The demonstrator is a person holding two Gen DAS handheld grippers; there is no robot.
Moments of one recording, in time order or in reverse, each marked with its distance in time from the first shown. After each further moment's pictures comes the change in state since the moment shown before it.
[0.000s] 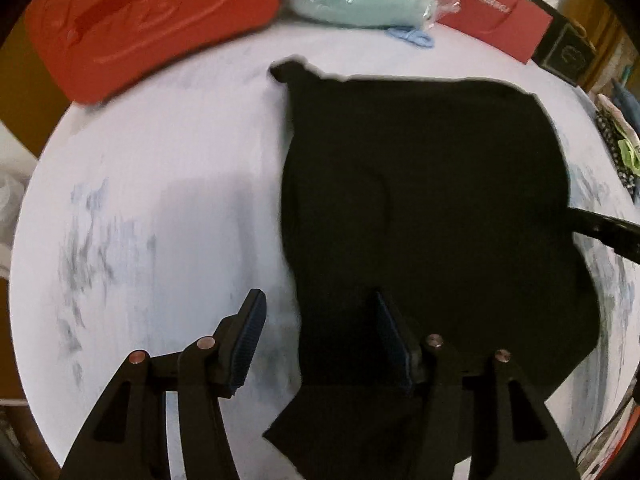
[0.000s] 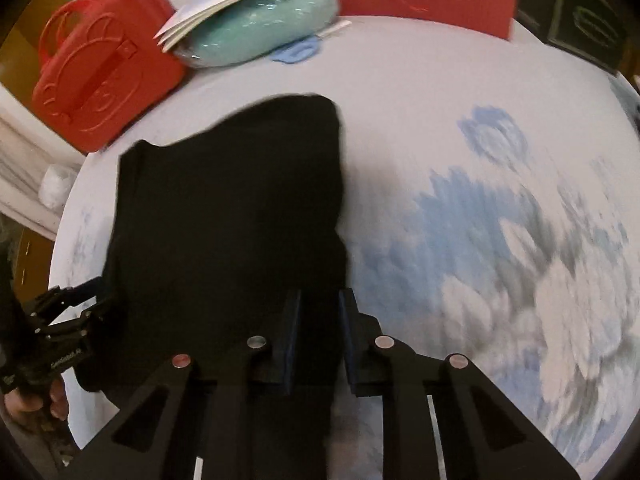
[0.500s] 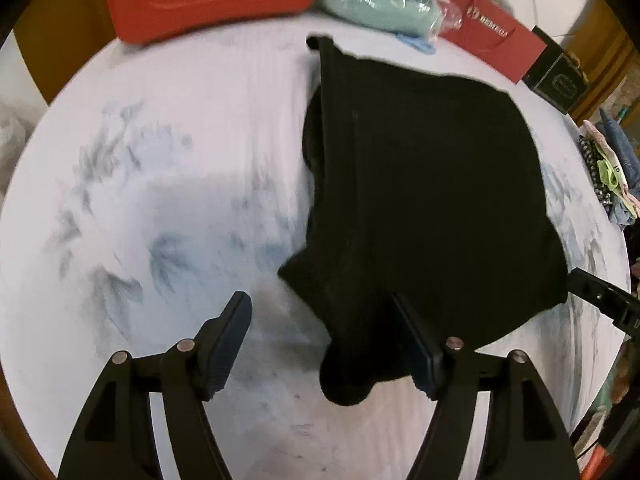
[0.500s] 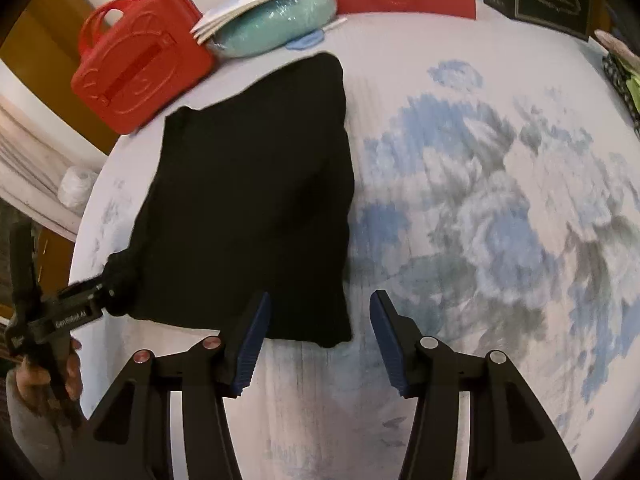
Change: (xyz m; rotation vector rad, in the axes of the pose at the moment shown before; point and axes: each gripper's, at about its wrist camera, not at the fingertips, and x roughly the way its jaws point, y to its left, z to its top) left arm -0.022 0.008 -0.067 -0.097 -0.011 -0.064; right arm -0.035 0.010 -0.089 0.028 -0.034 0.048
